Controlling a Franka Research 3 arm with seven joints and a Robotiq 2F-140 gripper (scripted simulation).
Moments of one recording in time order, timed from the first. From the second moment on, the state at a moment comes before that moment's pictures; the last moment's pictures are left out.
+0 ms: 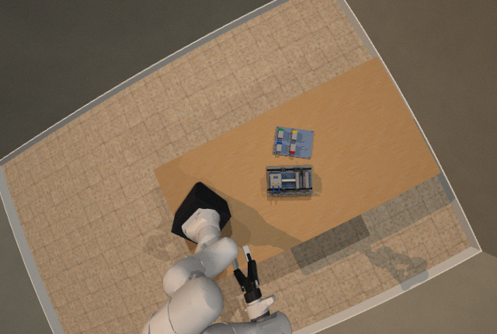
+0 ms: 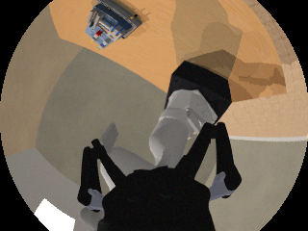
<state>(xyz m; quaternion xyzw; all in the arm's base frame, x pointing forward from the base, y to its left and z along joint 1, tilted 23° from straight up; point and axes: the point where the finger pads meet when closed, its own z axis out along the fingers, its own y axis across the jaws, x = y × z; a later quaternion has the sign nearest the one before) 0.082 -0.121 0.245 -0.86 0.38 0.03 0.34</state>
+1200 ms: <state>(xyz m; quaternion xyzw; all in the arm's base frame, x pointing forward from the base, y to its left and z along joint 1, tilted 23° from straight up) 0.125 -0.076 0.245 -0.92 0.19 0.10 0.33</state>
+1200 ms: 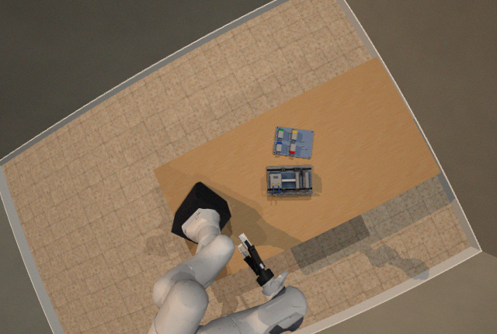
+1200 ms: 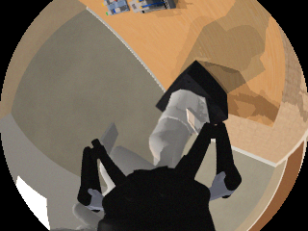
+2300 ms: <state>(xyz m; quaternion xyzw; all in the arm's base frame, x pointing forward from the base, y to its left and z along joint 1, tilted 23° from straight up) 0.145 -0.021 0.245 -0.94 0.00 0.17 0.30</state>
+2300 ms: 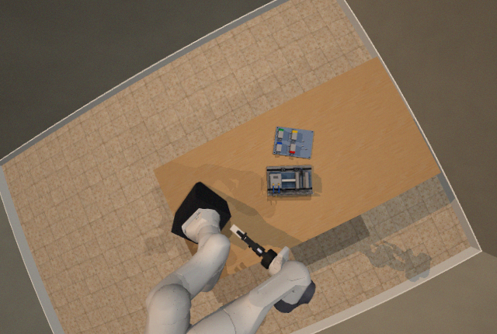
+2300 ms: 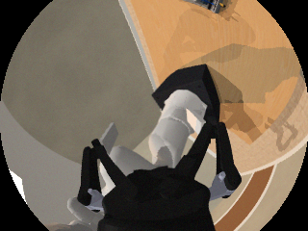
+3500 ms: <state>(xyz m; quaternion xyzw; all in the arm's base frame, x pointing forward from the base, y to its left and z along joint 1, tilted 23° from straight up) 0.141 0.040 0.245 -0.92 -0.20 0.23 0.26</state>
